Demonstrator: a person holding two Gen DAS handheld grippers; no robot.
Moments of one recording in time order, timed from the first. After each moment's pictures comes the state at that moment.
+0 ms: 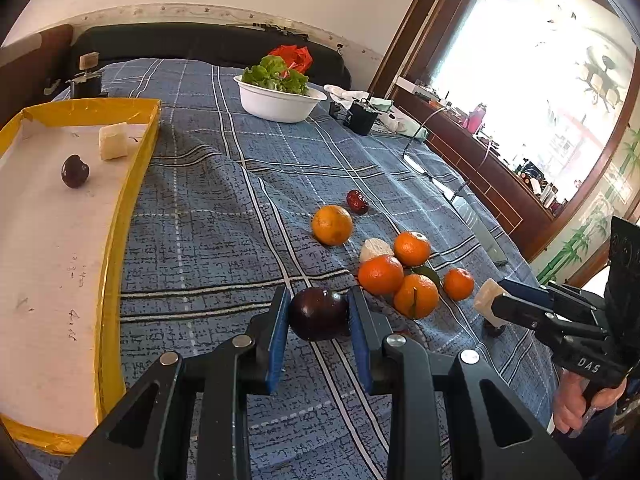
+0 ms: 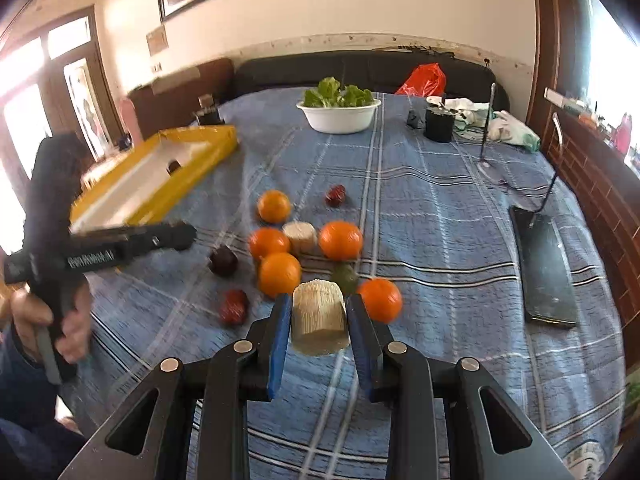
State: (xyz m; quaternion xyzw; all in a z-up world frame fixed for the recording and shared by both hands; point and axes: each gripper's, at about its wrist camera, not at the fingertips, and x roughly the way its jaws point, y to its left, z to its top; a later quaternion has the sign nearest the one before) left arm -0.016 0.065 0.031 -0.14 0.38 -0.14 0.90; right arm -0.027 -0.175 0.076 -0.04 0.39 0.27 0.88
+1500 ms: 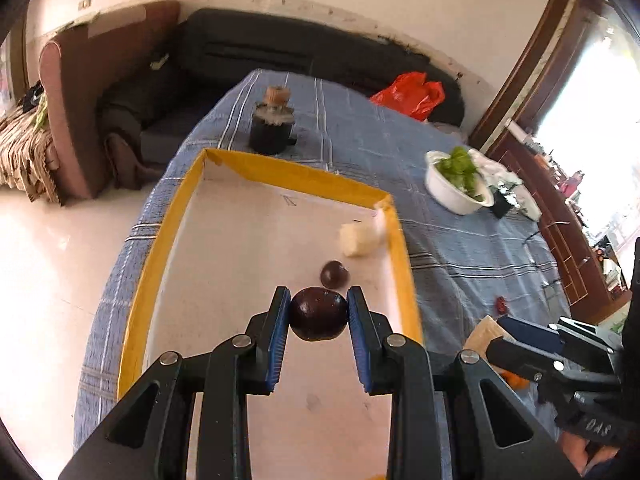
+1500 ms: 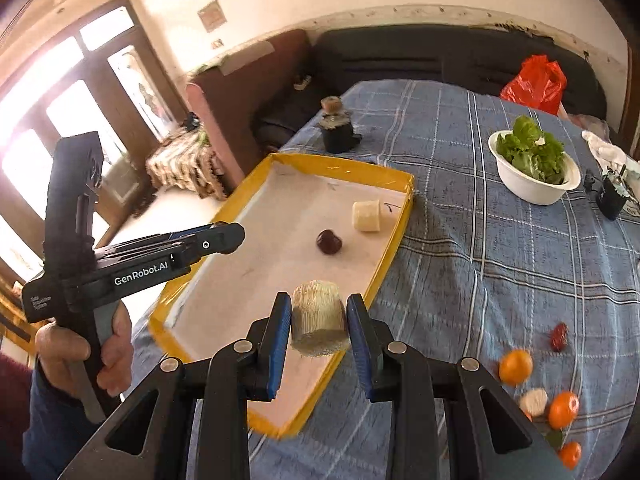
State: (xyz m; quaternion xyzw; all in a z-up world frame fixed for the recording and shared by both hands) left arm 0.024 0.280 0.101 -0.18 0.43 0.03 0.88; right arm 0.052 0.084 0.130 -0.04 0.46 0.38 0.80
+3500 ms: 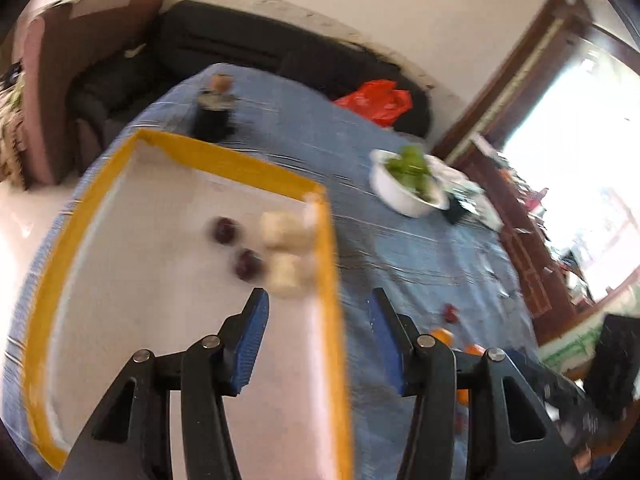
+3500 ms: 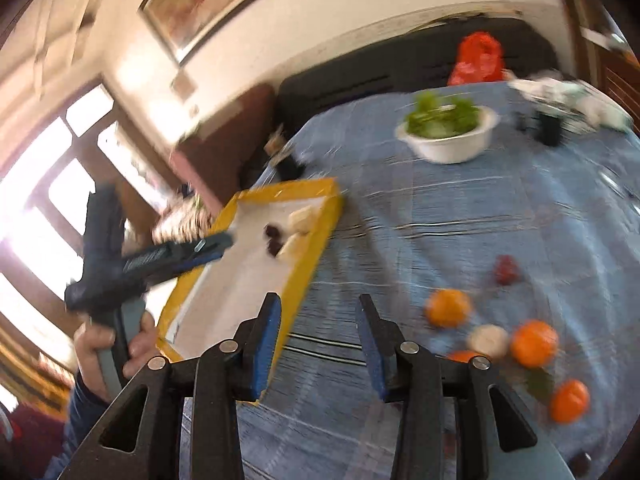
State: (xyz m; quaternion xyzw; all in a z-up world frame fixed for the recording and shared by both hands) left arm 0.013 0.211 0.097 -0.24 0.39 -0.04 0.89; right arm 0.030 -0.092 0.118 0.13 0.41 0.34 0.84
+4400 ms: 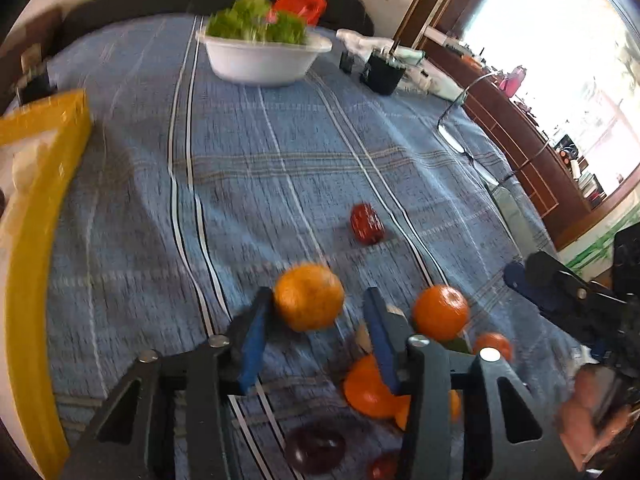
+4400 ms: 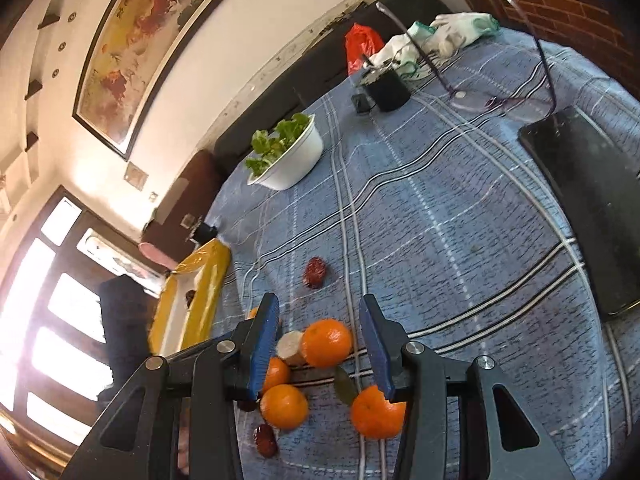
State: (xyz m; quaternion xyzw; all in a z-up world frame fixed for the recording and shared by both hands) left arm 0.092 0.014 0.016 -0.11 0.48 -0.11 0.87; right arm 0.074 -0.229 0.052 0.26 0.42 0.27 0.82
